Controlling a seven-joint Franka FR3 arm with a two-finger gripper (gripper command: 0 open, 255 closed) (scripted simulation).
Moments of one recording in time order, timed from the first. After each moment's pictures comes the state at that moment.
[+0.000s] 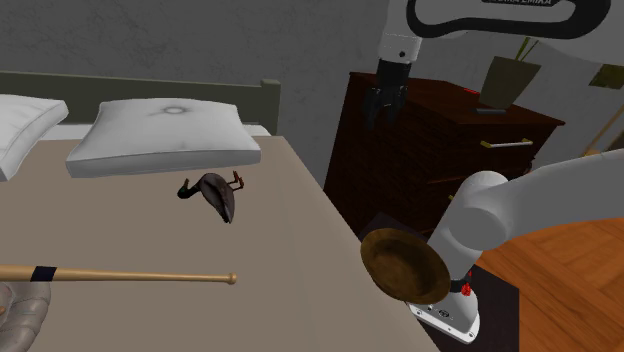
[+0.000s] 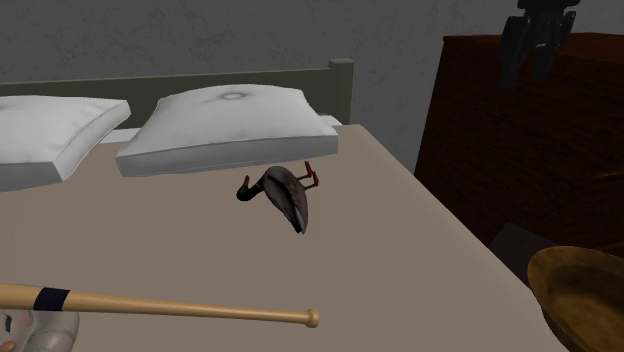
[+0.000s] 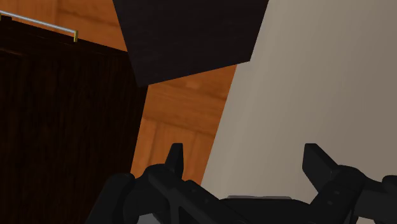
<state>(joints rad) -0.02 -0.78 -0.05 -2.41 -0.06 1.57 0.17</state>
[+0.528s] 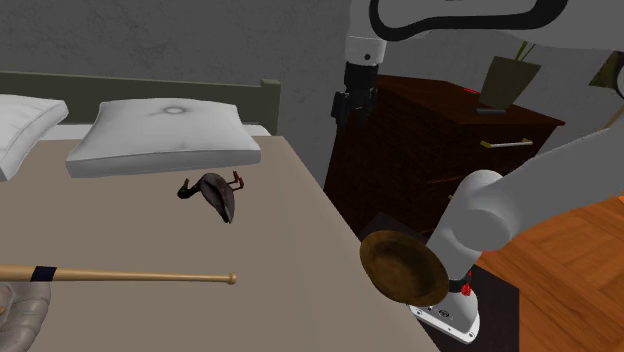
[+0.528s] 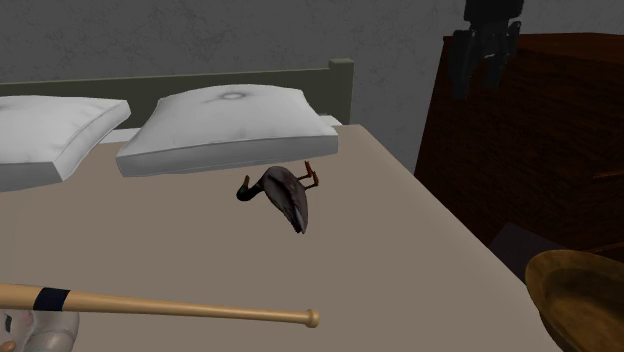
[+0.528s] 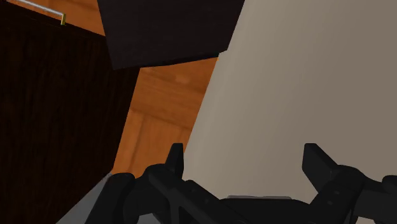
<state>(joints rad) 0.04 -0.61 0.05 -2.33 -0.01 1.64 0.23</state>
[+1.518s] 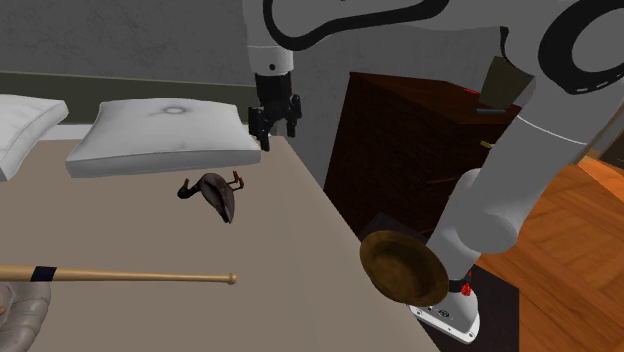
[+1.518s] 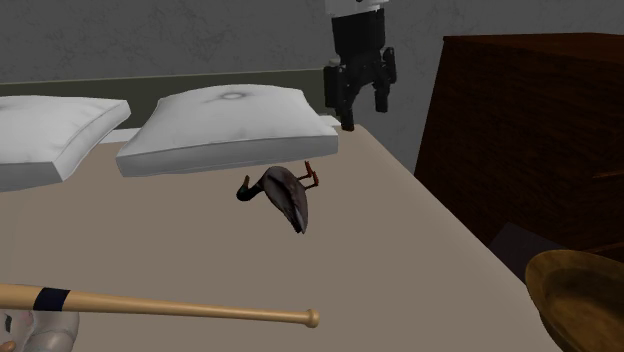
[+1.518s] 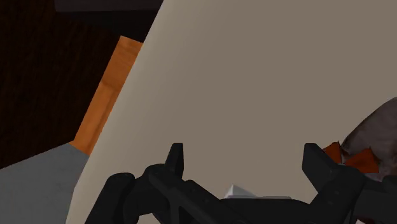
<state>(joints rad) 0.16 -0.09 0.25 -1.95 -0.02 1.68 0.38</state>
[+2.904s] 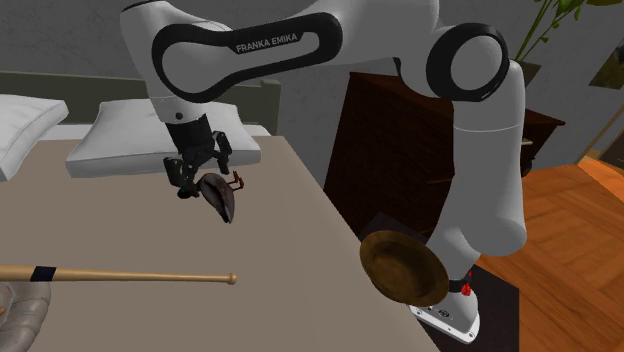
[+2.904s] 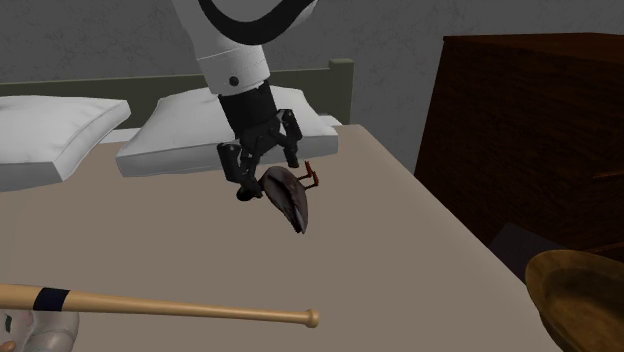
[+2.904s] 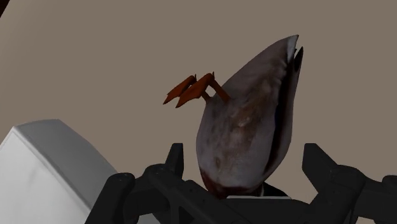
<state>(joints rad) 0.32 0.43 0.35 -1.50 -0.17 1.66 0.51</state>
